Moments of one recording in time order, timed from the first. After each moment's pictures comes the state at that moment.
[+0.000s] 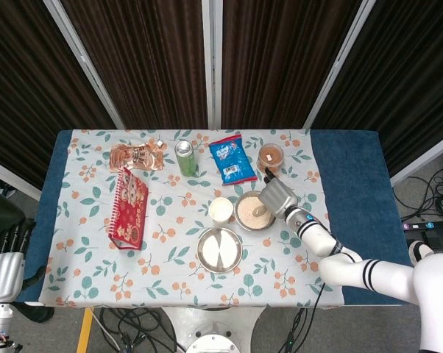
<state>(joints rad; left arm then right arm) -0.01 -1.28 -0.03 -1.49 1.45 1.53 0.16 1.08 -1.46 0.02 -1.36 -0.81 0.66 -1.05</state>
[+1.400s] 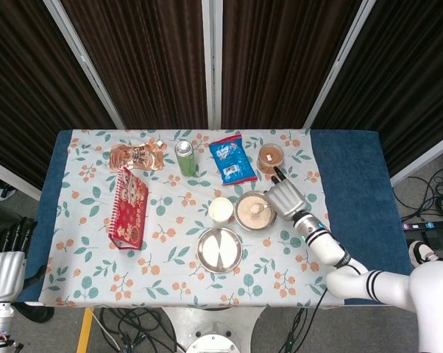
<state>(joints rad) -0.01 -1.27 -0.04 -1.51 1.45 1.53 0.19 0.95 -1.49 -0.04 -1.31 -1.04 0.90 -0.57</state>
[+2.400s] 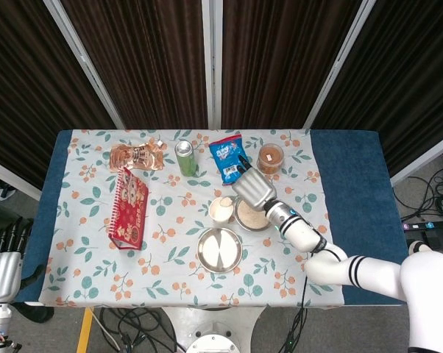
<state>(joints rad) 0.00 -1.28 -0.04 -1.49 1.45 1.55 0.15 1.11 -1.51 0.11 -1.34 -1.02 0.76 -0.75</state>
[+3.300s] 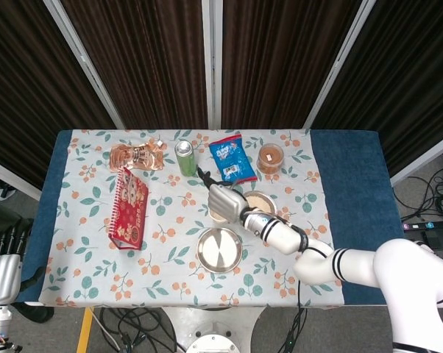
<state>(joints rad) 0.01 -1.30 -0.04 -1.46 1.45 1.56 0.13 1.30 -1.51 -0.06 -1.37 -1.18 0.81 -1.27</state>
